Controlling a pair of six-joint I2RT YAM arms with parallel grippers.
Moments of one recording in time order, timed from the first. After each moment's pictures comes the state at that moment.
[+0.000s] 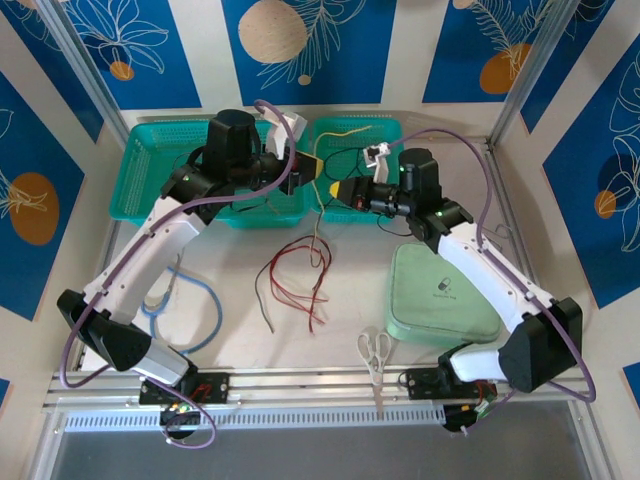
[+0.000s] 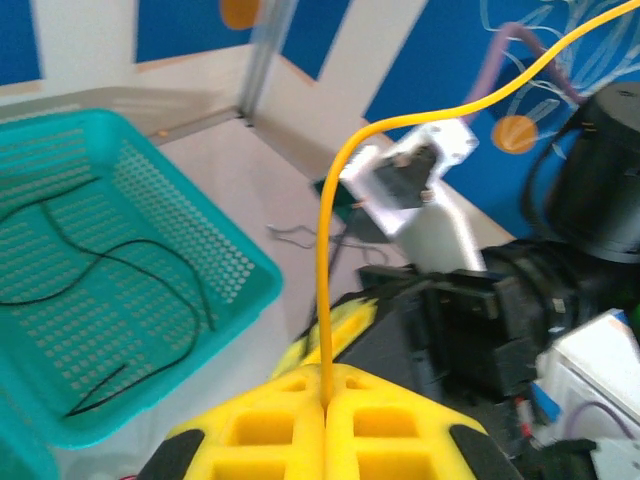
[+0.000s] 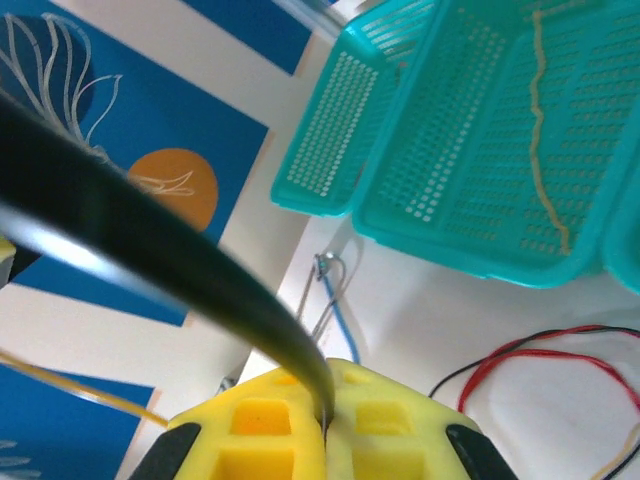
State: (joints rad) left arm -0.58 1.50 1.71 -0.59 0.44 -0.23; right arm 0.42 1.31 1.16 -0.22 -0.60 0.71
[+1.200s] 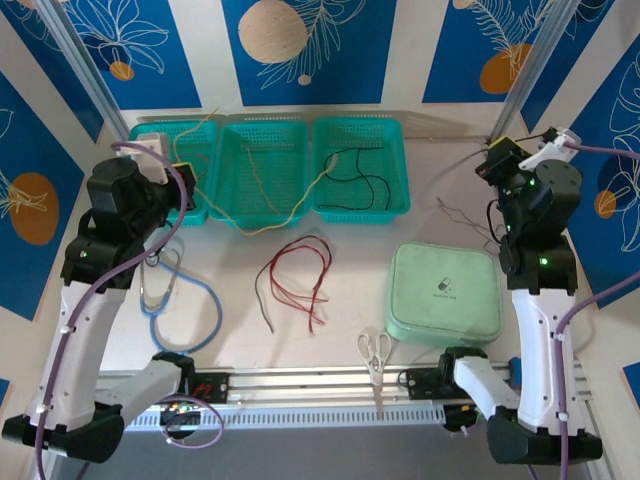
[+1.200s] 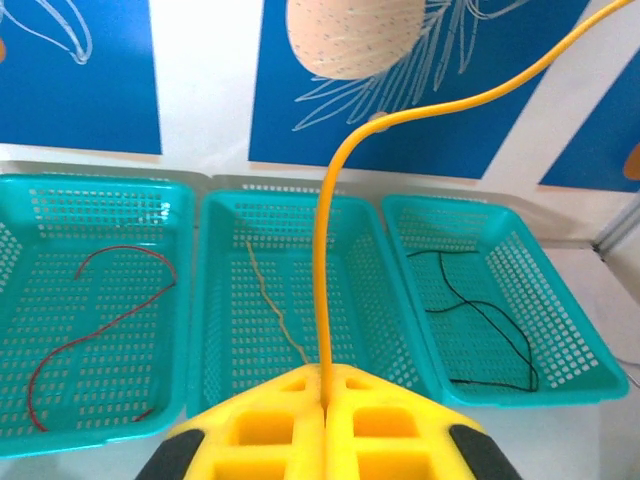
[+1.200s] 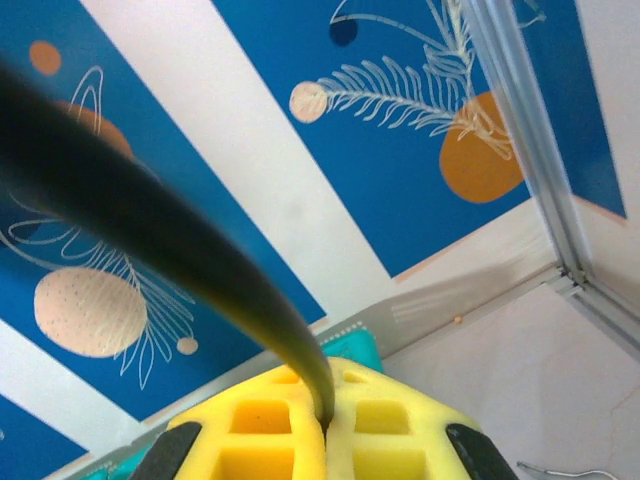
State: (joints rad) left arm -0.23 0.98 1.38 -0.68 -0.02 -0.23; right arm -0.06 0.91 1.29 -0.42 0.06 0.55
